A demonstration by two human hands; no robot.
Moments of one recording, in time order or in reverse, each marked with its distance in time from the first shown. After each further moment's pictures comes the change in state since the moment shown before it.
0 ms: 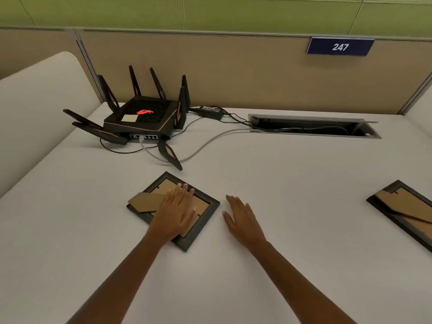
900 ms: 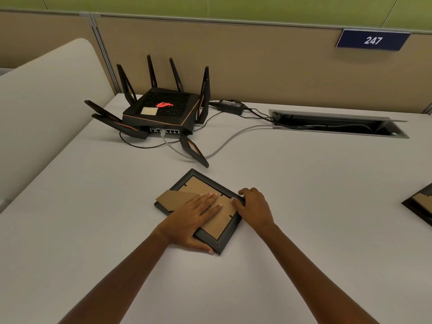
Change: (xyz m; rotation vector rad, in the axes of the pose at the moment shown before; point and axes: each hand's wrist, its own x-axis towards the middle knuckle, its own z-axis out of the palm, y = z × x) left_hand -0.012 -0.052 -0.009 0.061 -0.168 0.494; right_hand 0.042 -0.060 0.007 0.052 0.100 0.197
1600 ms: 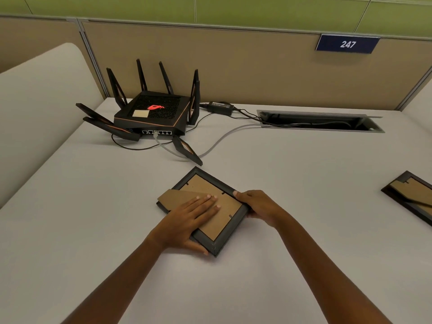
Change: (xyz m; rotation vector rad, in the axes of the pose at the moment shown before) left_hand -0.013 0.013 -0.010 0.026 0.090 0.090; right_hand -0.019 0.005 -0.030 0.704 -0.306 0.251
